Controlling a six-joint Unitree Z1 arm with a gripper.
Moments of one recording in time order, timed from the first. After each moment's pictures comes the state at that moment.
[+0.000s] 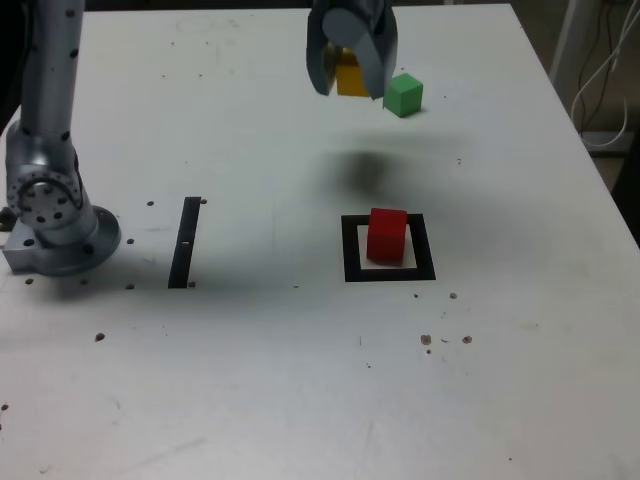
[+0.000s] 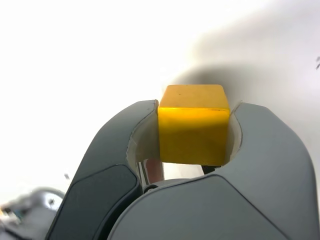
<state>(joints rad) 0.32 1.94 -1.67 1.33 0.17 0.59</state>
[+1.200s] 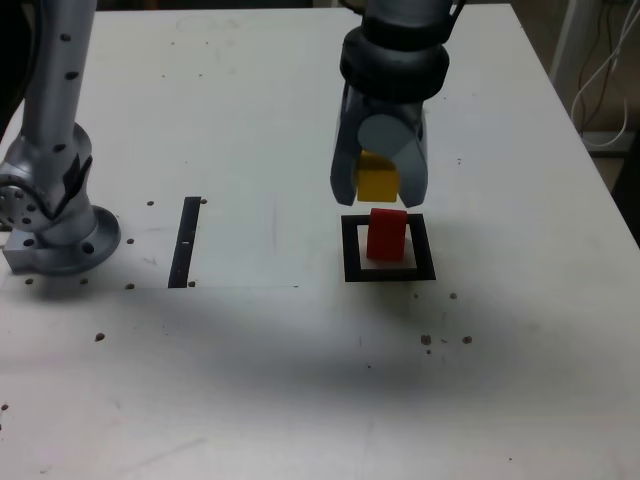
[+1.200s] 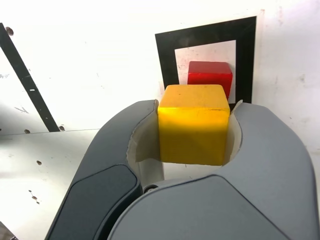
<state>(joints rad) -0.14 2.00 -1.70 1.41 0.06 -0.01</state>
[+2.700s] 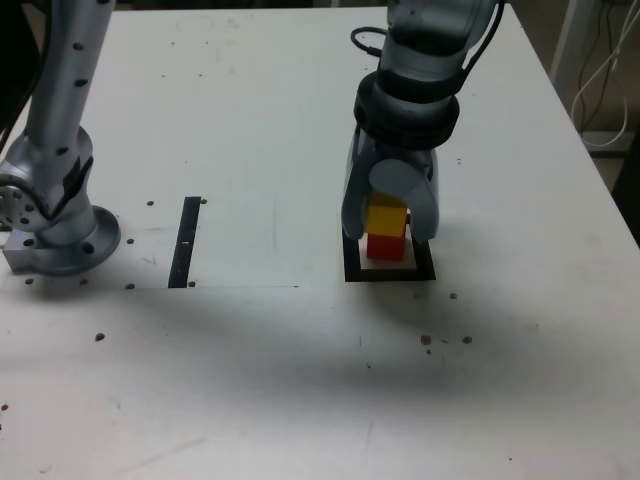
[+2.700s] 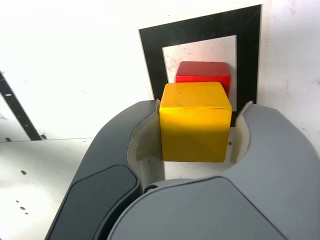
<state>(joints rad) -0.16 2.07 -1.65 1.31 0.06 -0.02</state>
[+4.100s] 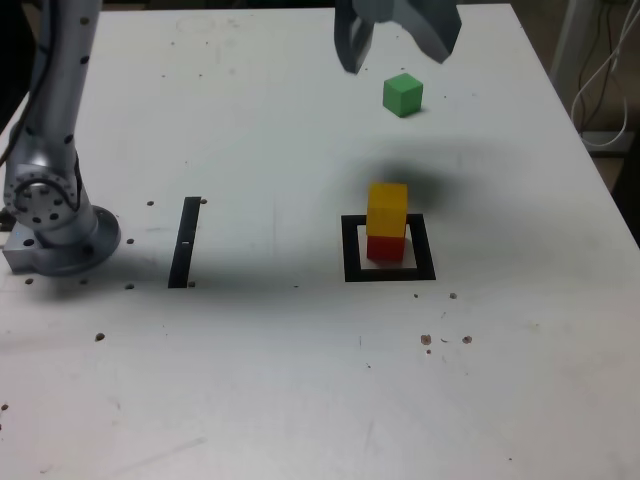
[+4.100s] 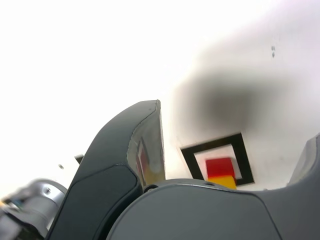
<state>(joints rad) 0.29 2.03 -1.95 1.49 0.19 0.66</state>
